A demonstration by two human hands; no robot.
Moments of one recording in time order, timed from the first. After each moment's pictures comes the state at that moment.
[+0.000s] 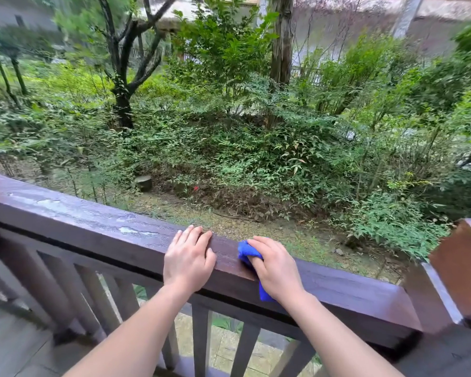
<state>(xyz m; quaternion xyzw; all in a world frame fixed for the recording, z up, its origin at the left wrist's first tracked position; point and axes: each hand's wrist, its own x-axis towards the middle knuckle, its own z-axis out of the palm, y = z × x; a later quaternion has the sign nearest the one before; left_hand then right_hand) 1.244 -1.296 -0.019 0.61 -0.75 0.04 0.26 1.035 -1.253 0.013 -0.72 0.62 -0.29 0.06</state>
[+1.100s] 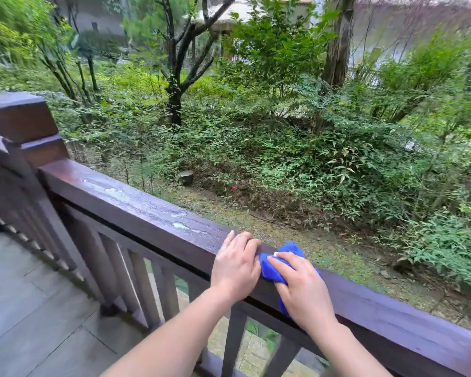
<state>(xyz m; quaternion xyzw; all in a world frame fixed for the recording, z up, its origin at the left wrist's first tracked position) 1.255 -1.293 -0.020 0.55 -0.77 0.00 0.31 1.080 -1.253 -0.004 -0.79 0.55 -0.26 -0.01</state>
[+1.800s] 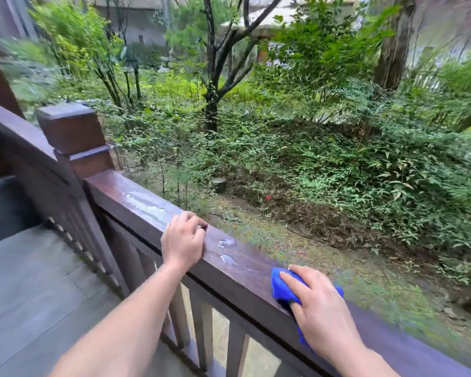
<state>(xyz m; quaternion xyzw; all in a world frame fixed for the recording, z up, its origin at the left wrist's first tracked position) 1.483 -1.412 -0.017 0.73 -0.57 -0.01 0.38 1.172 -1.334 -0.004 -0.82 0.53 -0.21 0.00</state>
